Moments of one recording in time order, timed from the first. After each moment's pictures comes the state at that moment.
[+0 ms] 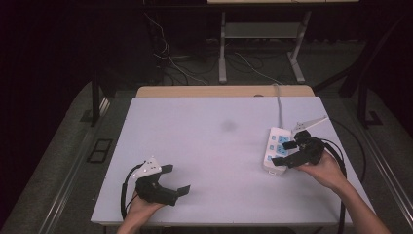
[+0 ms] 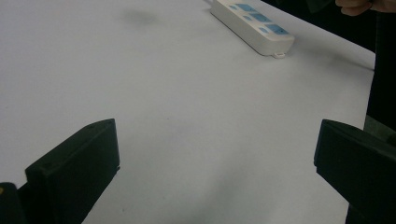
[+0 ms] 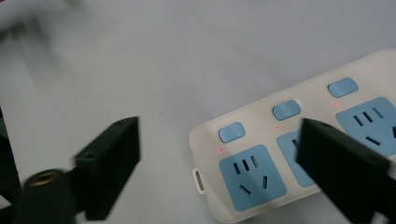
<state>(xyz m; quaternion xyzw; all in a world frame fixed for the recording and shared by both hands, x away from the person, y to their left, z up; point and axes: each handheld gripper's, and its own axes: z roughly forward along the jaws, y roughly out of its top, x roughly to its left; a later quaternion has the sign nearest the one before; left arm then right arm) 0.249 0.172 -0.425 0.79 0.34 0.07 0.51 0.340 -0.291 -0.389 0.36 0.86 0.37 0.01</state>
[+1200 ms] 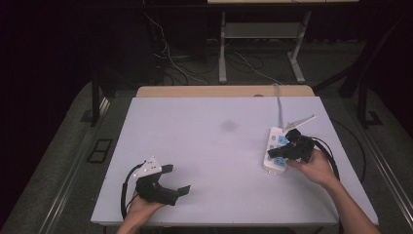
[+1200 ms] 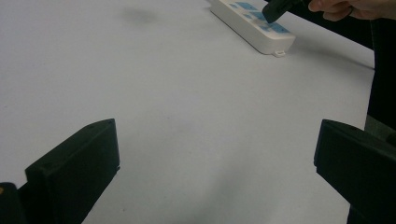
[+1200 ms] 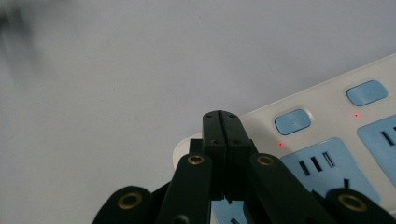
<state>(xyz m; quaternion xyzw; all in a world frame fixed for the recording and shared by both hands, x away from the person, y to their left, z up) 0.250 0.172 -0.426 0.79 0.34 0.07 0.51 0.361 -0.278 -0.410 0.36 0.86 0.35 -0.01</state>
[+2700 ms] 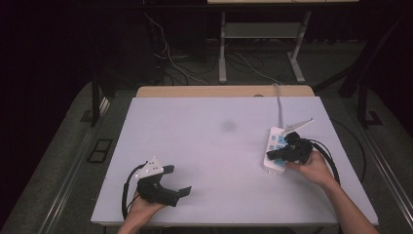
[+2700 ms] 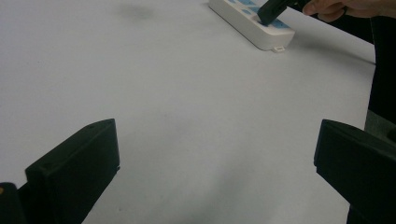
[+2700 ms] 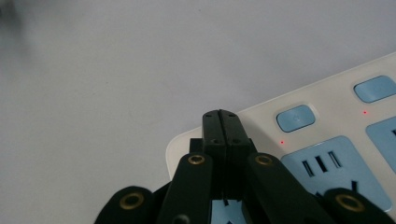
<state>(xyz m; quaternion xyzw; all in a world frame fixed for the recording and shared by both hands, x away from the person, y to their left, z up) 0.249 0.169 -0.427 0.79 0.33 0.07 0.50 0.360 -0.278 -0.421 0.35 0.87 0.36 -0.01</state>
